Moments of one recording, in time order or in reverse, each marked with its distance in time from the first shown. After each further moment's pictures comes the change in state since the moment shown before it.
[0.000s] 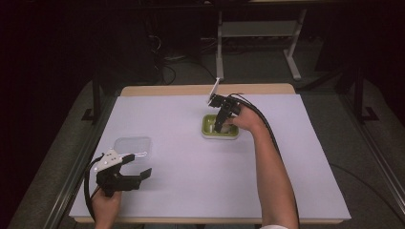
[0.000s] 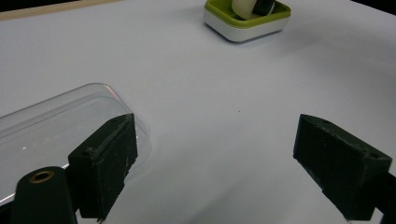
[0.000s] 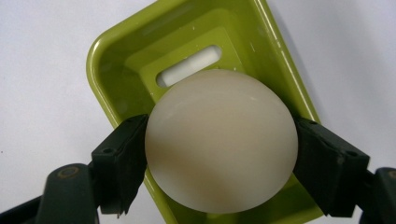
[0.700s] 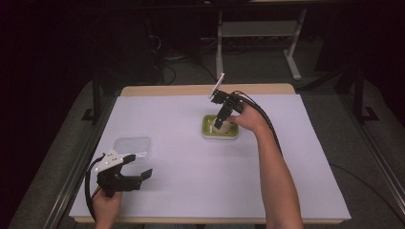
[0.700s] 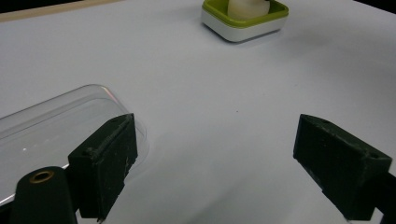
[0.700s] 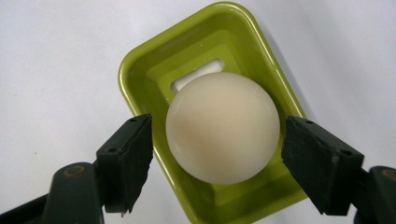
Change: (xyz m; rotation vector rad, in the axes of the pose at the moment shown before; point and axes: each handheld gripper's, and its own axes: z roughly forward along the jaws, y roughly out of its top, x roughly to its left) left arm -0.002 0.000 0.001 -0.001 -0.001 0.013; right arm 0.005 -0.009 -0.022 -0.095 0.003 0.016
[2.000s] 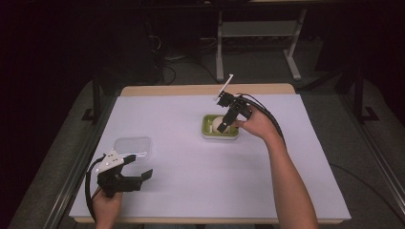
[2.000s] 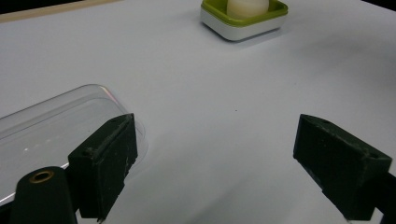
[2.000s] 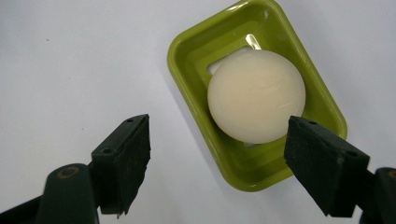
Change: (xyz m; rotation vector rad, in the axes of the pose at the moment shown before) left arm -0.002 0.000 0.000 0.001 0.004 0.007; right arm 0.022 -0.029 -0.027 -0.084 0.026 -0.009
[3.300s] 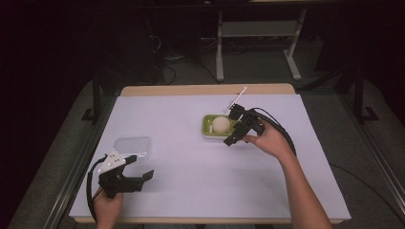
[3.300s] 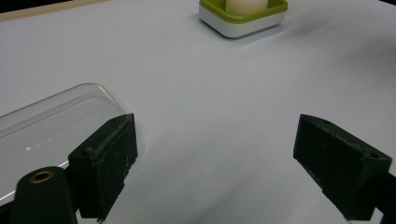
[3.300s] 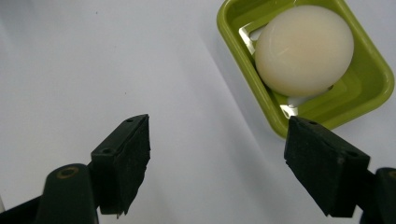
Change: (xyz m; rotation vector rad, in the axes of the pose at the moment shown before) left arm -0.003 0.000 0.002 0.015 0.002 0.008; right arm 0.032 -0.050 -0.016 -0.086 0.015 -0.024
